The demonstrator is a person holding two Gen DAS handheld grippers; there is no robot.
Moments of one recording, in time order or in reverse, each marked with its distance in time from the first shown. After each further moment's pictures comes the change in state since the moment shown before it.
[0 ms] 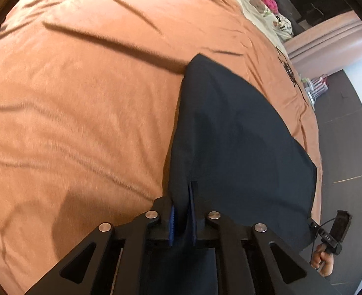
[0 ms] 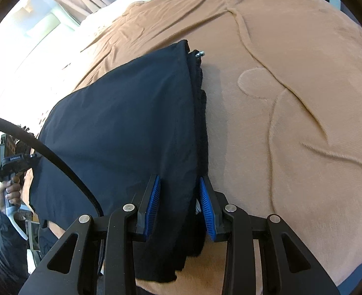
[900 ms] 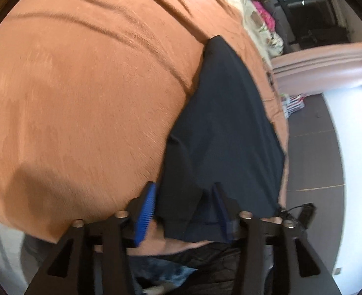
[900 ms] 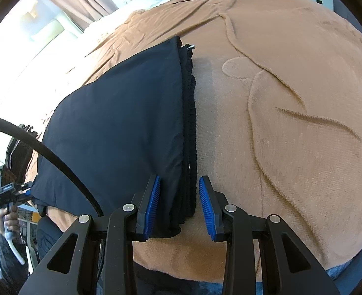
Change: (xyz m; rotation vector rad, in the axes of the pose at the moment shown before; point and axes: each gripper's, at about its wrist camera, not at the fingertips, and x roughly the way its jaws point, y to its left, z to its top) left arm -0.053 0.055 -0.107 -0.168 -0.015 -0.235; right arm -0.017 -0.005 -0.037 0.003 -0.070 -0.001
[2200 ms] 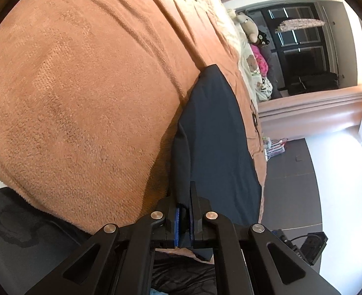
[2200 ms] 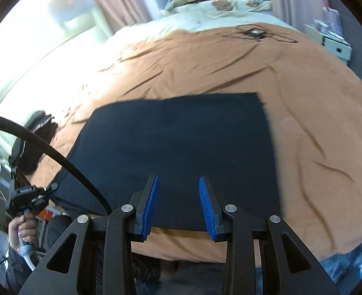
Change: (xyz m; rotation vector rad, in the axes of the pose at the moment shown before) left arm 0.008 -0.005 -0.030 -0.148 -0.233 -0.112; right arm -0.046 0.158 -0.017 -0.196 -0.092 -0.006
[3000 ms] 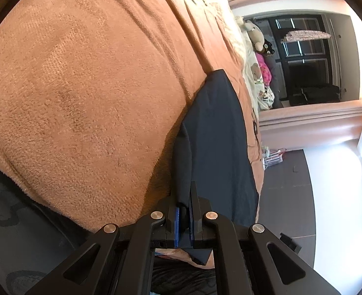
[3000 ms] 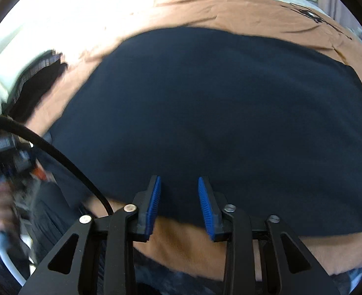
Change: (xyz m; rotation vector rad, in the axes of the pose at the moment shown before) left arm -0.007 0.014 -0.016 -0.063 -0.026 -0.007; right arm 0.131 0.073 -0.021 -0.207 0.232 -0.028
